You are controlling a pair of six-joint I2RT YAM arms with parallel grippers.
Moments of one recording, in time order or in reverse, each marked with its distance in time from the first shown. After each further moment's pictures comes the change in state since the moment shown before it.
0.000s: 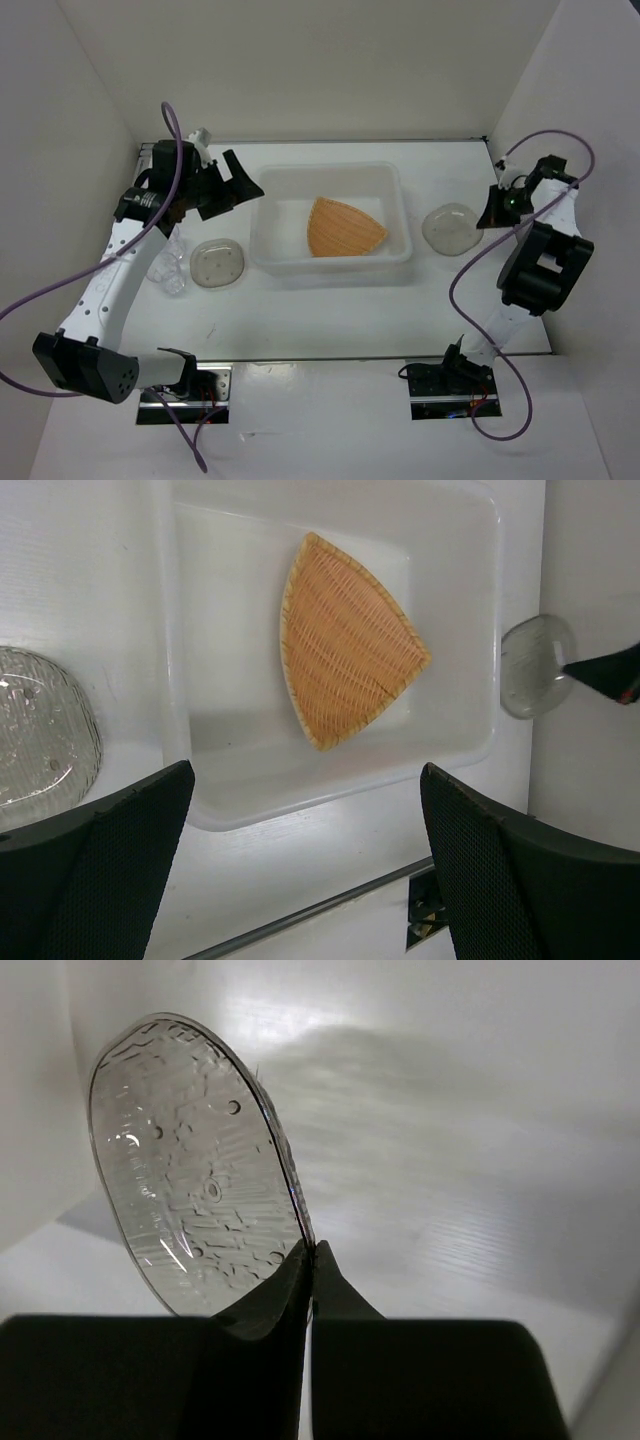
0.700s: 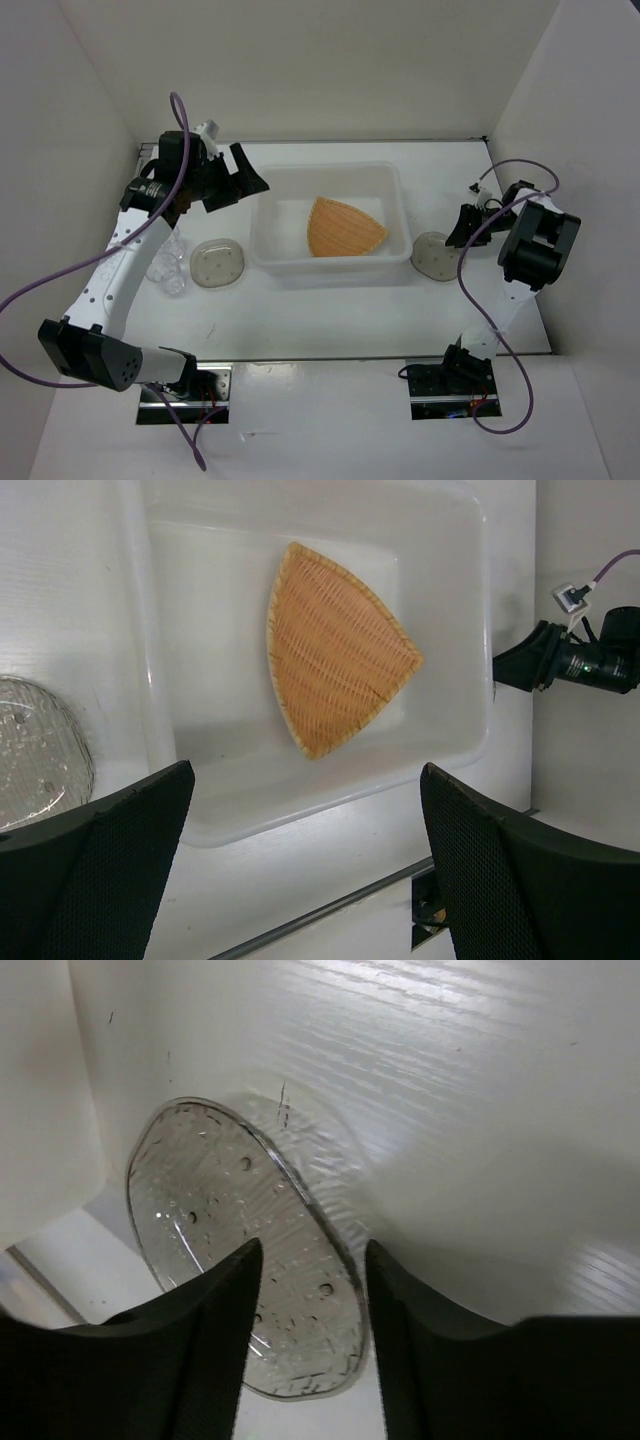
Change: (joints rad) left arm -0.023 0.063 0.080 -0.006 0.008 0.027; right arm 0.026 0.211 -0.034 0.070 -0.156 -0.064
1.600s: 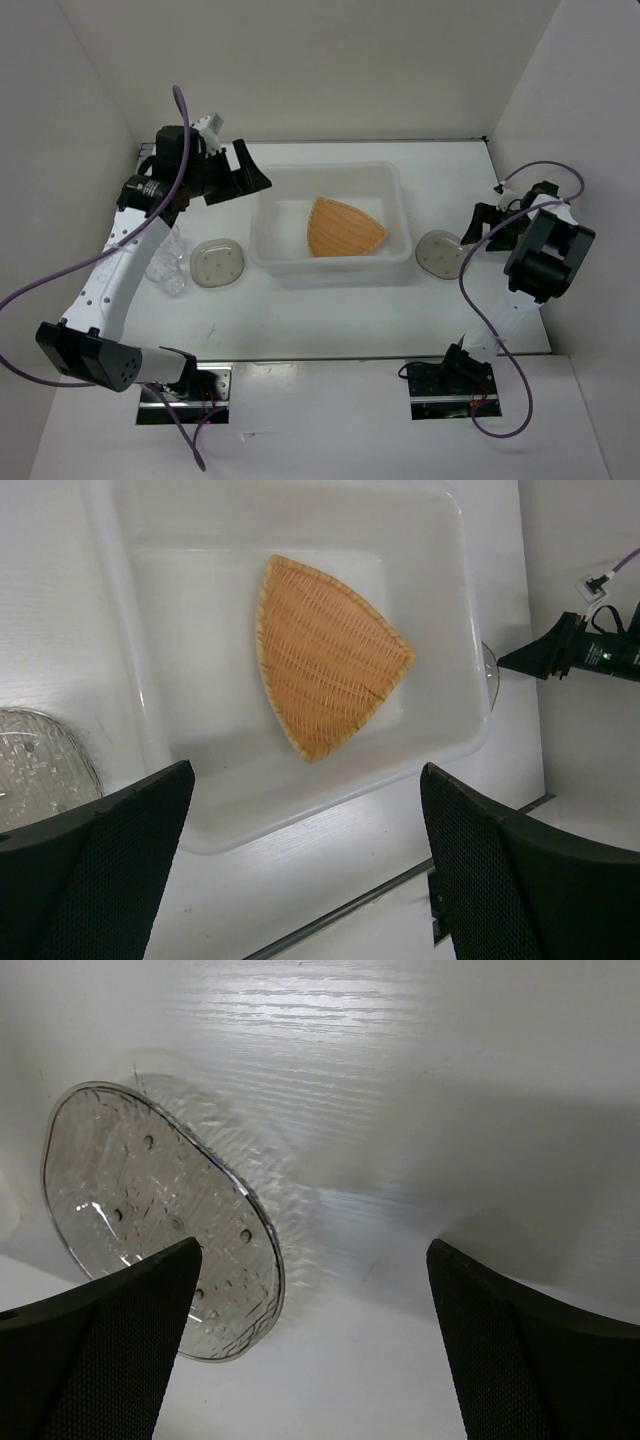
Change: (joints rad) left arm -0.017 0.000 0.041 0.000 0.022 0.077; right arm -0.085 -0.106 -0.066 0.104 0.169 0.105
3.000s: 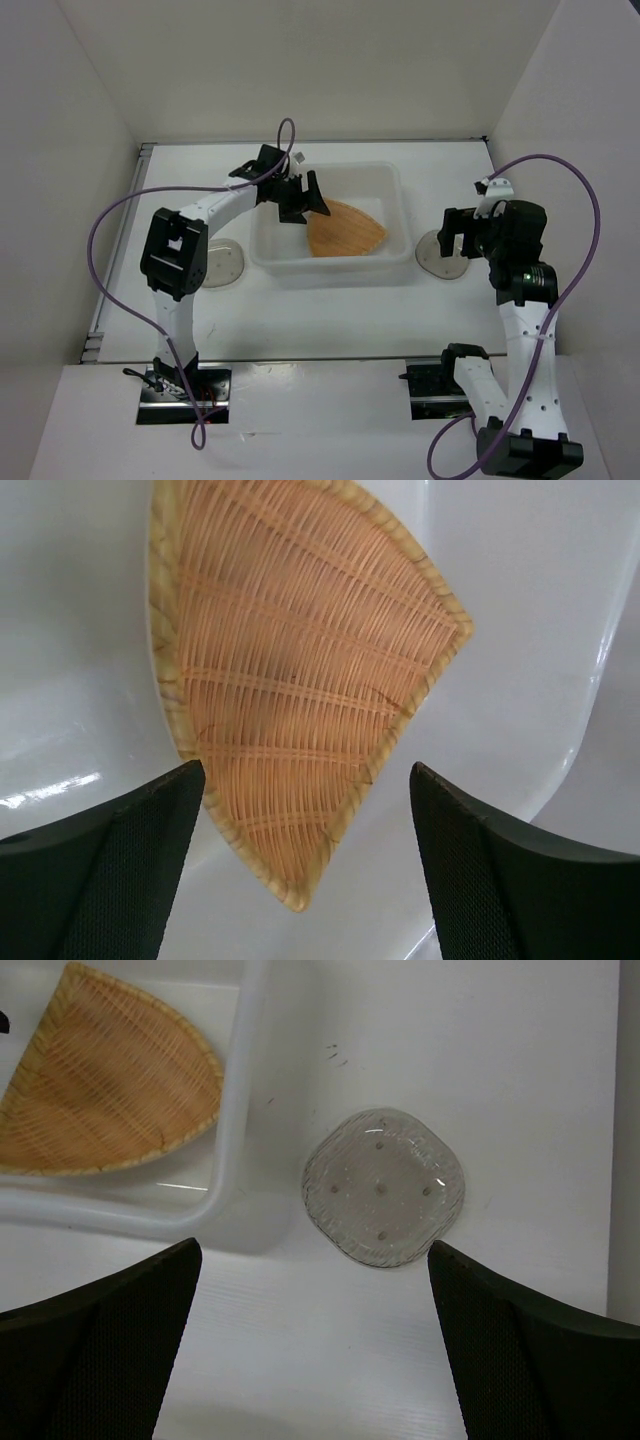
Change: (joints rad) left arm -0.138 0.688 0.058 0.301 0.245 -0.093; right arm 0.415 -1.183 -0.375 0.032 0.287 0.303
